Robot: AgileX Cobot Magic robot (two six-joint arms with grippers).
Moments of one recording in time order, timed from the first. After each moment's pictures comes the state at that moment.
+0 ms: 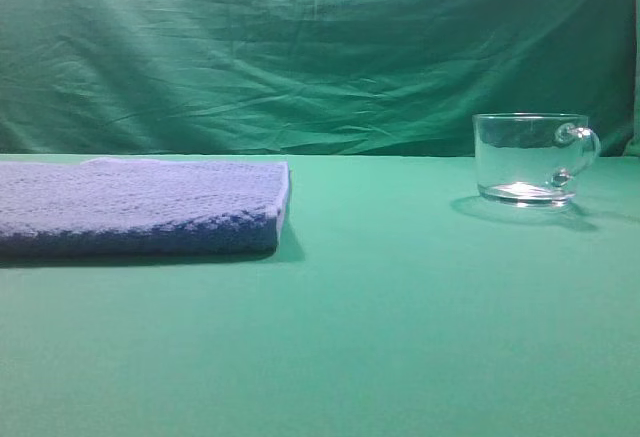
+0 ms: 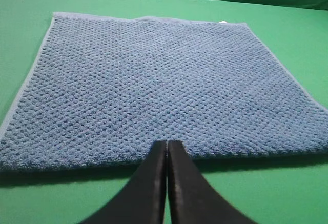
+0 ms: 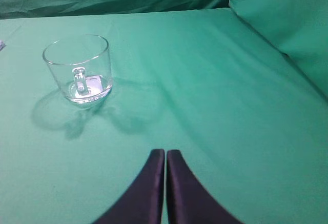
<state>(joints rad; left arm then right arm) -0.04 -0.02 0.02 -0.19 0.36 0.08 0.03 -0.01 0.03 -0.06 0.38 0.10</state>
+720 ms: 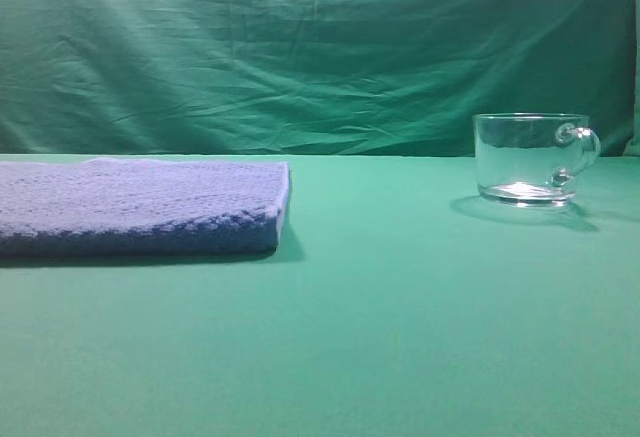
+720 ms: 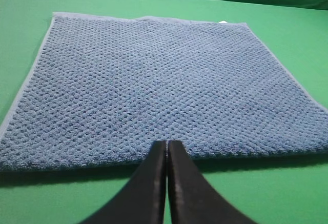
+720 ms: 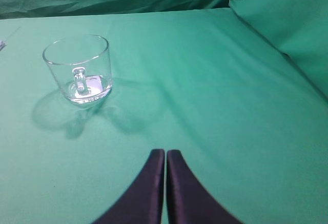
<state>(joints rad) -0.04 -0.02 0.02 -0.19 0.36 0.08 0.03 -0.01 0.03 -0.06 0.38 0.10</state>
